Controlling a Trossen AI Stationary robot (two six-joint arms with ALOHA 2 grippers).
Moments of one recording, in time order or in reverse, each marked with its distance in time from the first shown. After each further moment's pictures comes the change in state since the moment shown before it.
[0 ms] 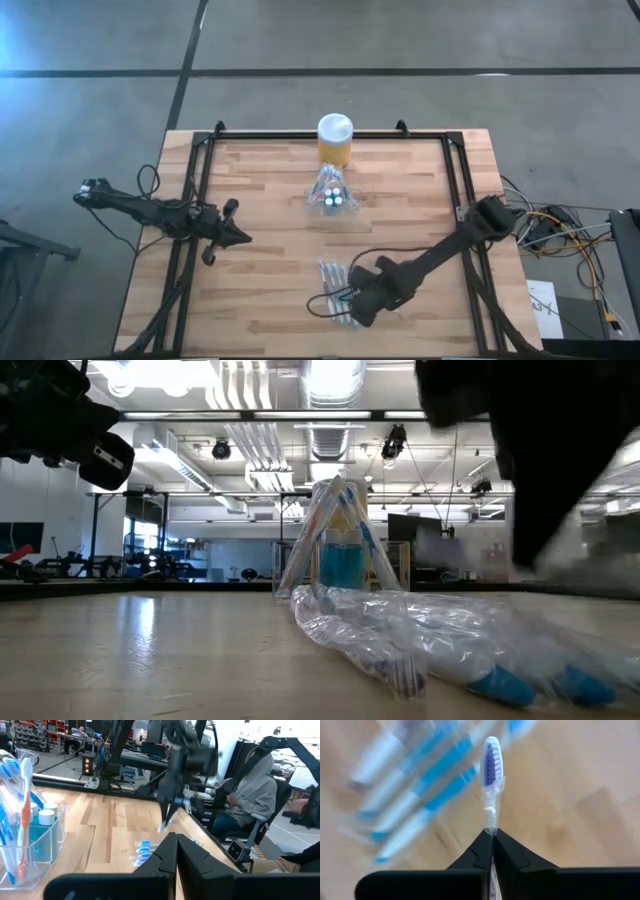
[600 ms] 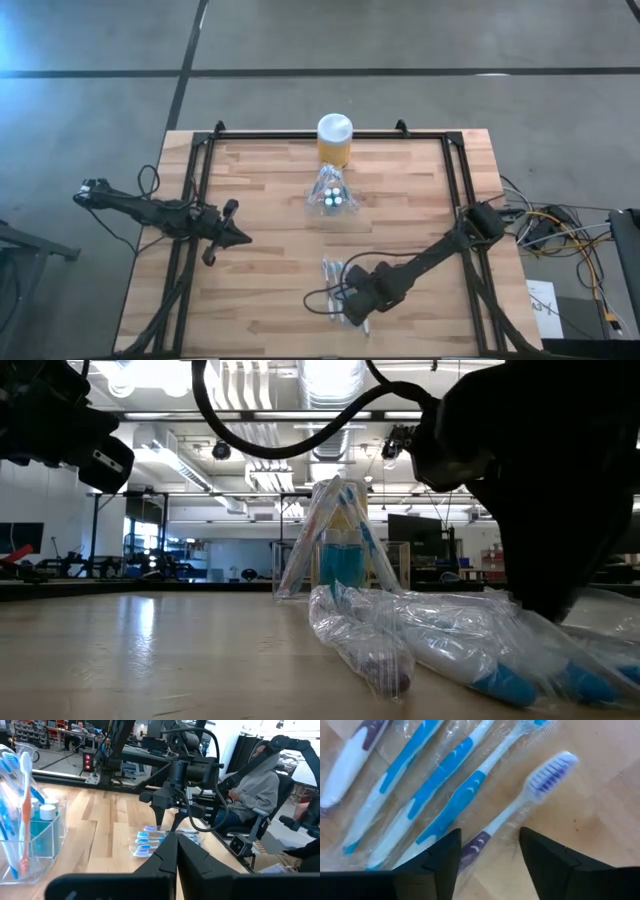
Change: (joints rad) left arm 0.000 0.000 0.000 -0.025 -0.002 0.009; right arm -0.015 0.127 0.017 0.031 -0.077 0.189
